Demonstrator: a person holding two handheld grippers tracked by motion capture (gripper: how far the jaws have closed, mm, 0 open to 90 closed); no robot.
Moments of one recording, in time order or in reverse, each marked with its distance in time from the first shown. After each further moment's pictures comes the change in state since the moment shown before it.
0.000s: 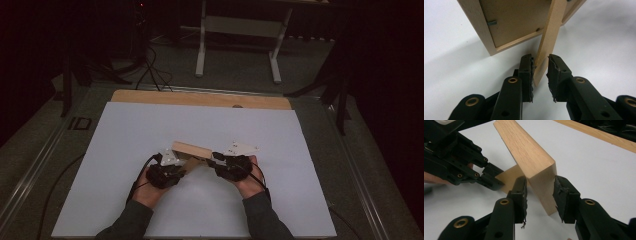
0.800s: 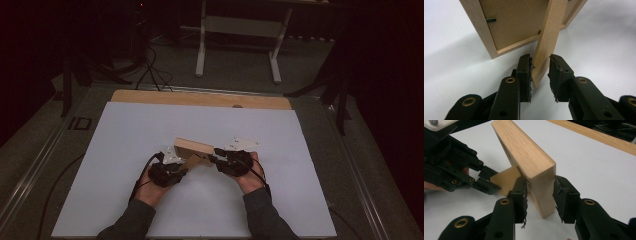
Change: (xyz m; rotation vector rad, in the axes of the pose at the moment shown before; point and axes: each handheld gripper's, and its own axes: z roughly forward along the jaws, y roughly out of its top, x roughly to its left) left arm -0.001 0.004 0.007 -0.012 0.011 -0.011; right arm -0.010 0.004 0.003 0.003 -0.017 0.017
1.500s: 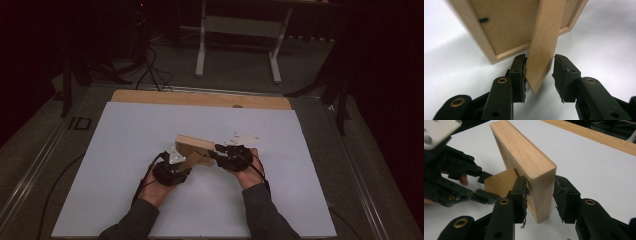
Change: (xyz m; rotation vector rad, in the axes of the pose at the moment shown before) left arm -0.004 0.004 0.007 0.000 0.038 -0.007; right arm -0.009 0.007 0.006 0.006 -0.015 0.033
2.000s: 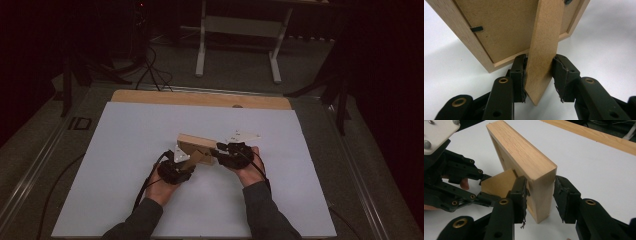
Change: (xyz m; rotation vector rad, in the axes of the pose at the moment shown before) left arm -0.009 0.010 0.013 -0.014 0.026 0.004; right arm -0.006 0.003 0.001 0.012 -0.014 0.017
